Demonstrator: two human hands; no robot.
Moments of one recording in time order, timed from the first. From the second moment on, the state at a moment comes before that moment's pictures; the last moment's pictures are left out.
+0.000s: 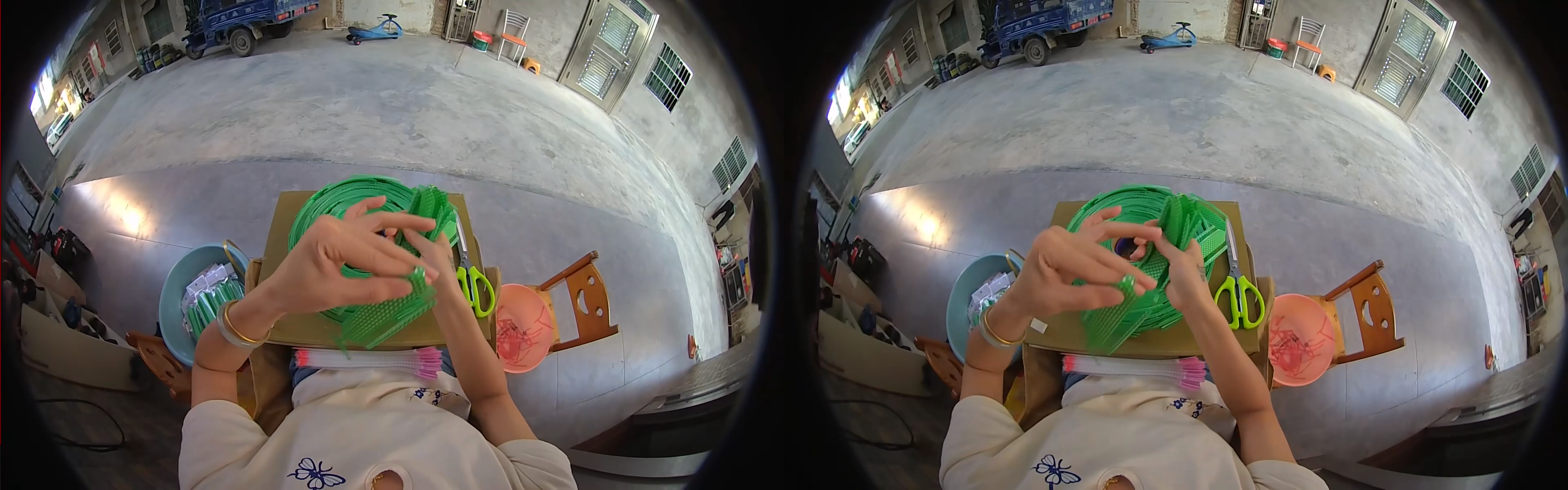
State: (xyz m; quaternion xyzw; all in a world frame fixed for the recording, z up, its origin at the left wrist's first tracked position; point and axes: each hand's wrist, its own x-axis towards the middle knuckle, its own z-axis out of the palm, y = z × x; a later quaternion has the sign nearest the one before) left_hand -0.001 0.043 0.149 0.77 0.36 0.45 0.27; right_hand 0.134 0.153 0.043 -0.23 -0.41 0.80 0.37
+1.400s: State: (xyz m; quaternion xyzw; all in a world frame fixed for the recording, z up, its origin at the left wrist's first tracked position) left_hand -0.024 0.060 0.131 0.64 0.50 0.44 0.38; right_hand 0.149 0.115 0.066 -0.08 -0.48 0.86 0.12
